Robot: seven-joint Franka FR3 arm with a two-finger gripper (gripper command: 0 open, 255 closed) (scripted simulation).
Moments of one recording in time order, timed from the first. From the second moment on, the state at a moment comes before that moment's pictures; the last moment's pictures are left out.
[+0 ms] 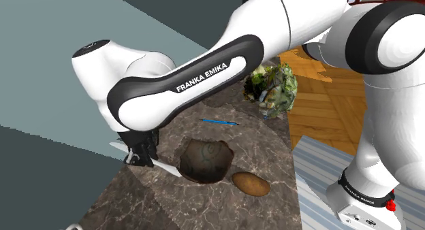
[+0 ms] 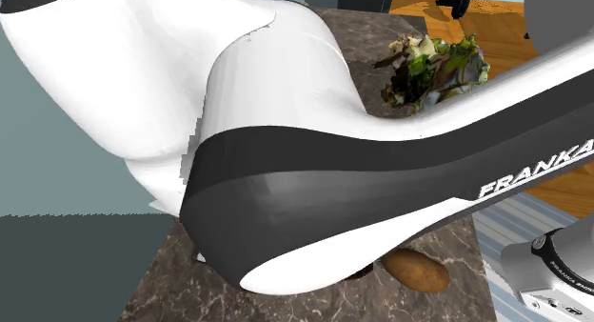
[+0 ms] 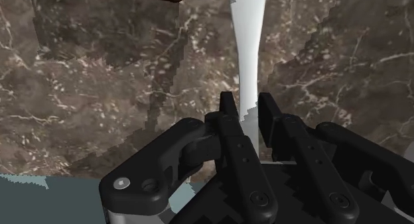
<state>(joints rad) 0.40 0.45 0.42 -1.48 -0.23 1.87 0.37</state>
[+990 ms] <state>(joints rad) 0.34 0.24 0.44 -1.62 -0.14 1.82 0.33</state>
